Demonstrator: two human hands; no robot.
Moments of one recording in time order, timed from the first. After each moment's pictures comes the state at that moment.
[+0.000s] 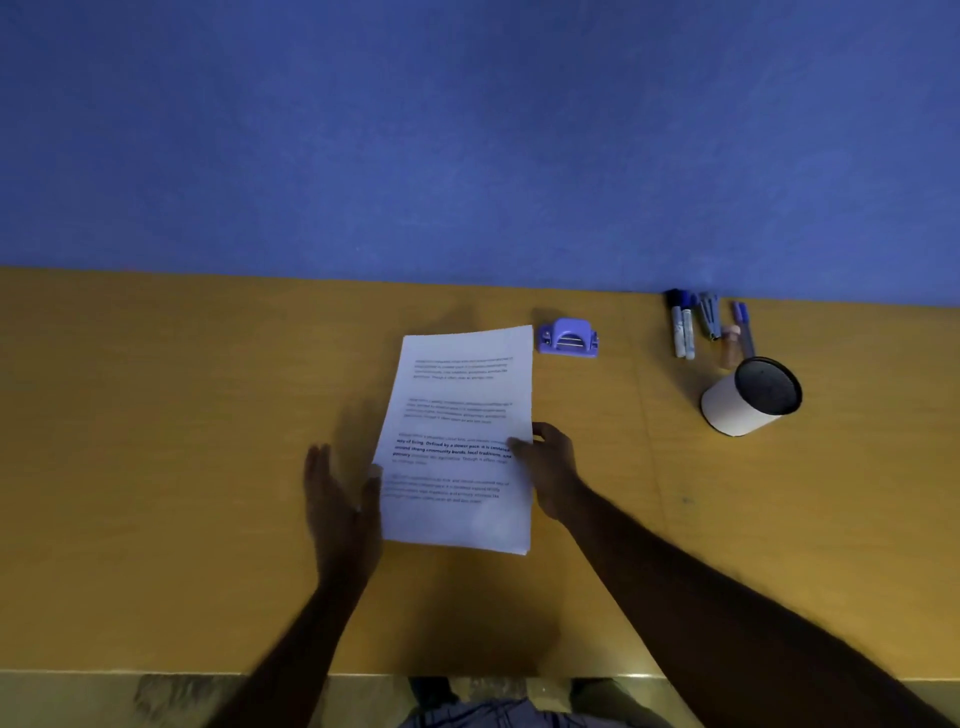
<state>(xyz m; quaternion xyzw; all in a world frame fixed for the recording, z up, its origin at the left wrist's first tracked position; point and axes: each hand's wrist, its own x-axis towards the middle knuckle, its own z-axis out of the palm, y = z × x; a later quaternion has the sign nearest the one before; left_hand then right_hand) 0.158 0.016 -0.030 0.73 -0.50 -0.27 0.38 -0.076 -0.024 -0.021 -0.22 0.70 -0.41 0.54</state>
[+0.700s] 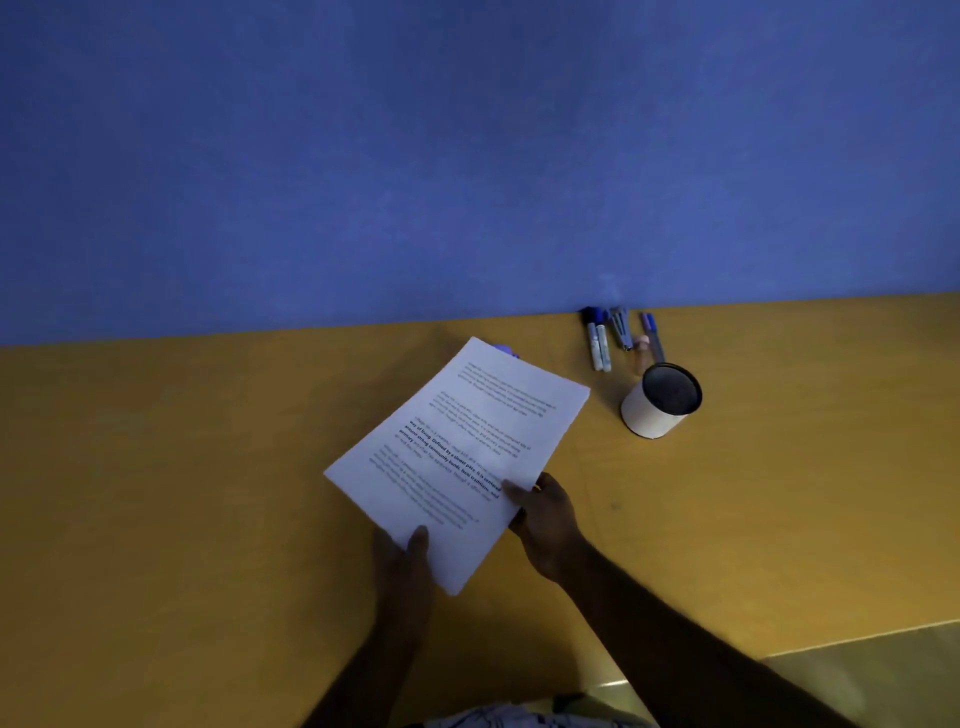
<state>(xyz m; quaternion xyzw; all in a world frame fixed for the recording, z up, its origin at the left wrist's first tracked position) 0.031 0.050 -0.010 0.61 -0.32 -0.56 0.46 -0.139 0.038 -0.003 -0.11 0.57 -0.55 0.60</state>
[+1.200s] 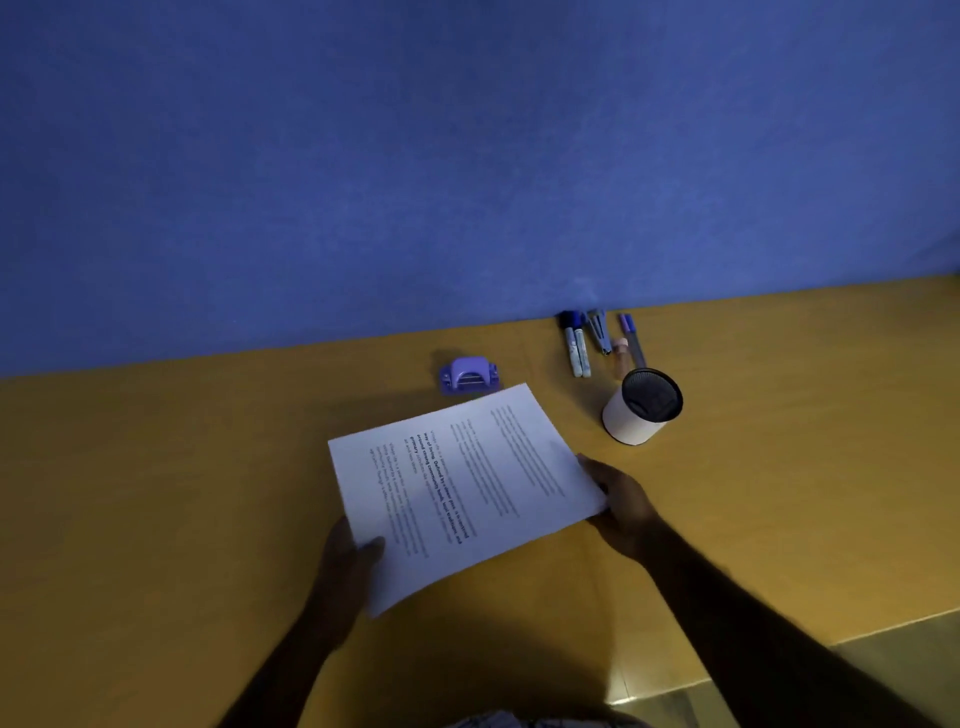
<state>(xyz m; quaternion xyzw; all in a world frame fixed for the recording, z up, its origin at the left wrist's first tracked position) 0.071 -0.004 -0.013 0.57 -0.45 -0.61 0.32 -0.259 0.033 -0.002 -0.10 0.63 -0.50 0.59</state>
